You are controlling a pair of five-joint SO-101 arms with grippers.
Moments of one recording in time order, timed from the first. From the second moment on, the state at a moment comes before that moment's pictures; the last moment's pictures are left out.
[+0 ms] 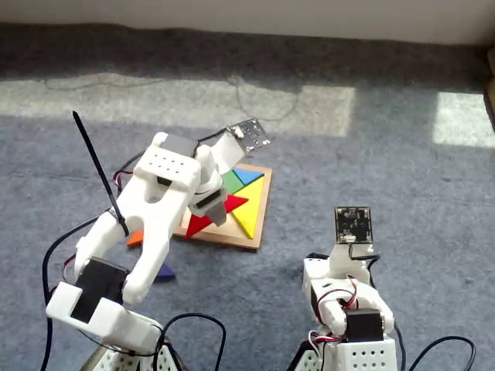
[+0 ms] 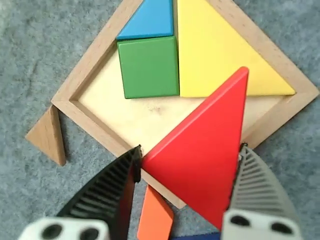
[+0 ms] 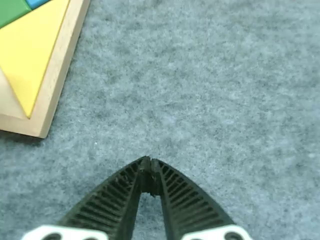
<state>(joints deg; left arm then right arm) 12.5 2.2 18.6 68.2 -32.5 -9.9 -104.2 96.0 67.2 0.0</state>
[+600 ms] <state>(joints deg) 13.7 2.2 21.3 65.2 -32.5 -9.9 -104.2 96.0 67.2 0.0</state>
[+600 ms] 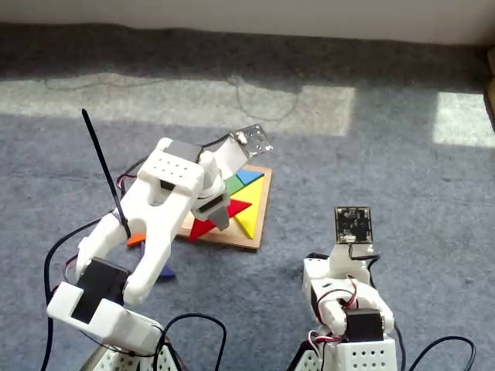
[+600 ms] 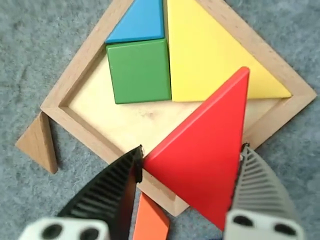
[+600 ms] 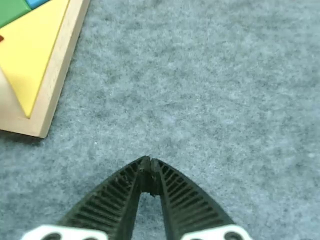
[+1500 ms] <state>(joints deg) 8.4 2.2 22.6 70.8 -36.4 -9.9 -104.2 96.0 67.2 0.0</state>
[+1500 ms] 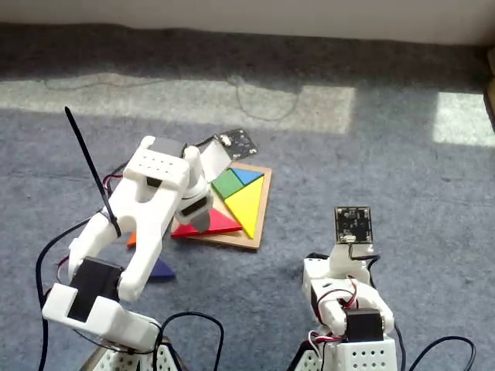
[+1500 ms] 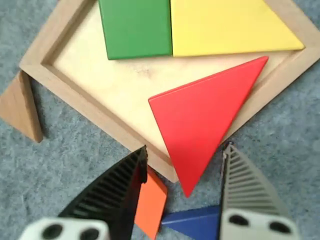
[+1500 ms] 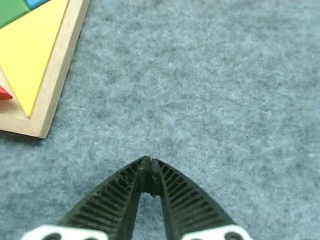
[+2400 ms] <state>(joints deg) 8.5 -5.0 29.6 57.3 -23.3 -9.9 -104.2 96.0 67.2 0.0</state>
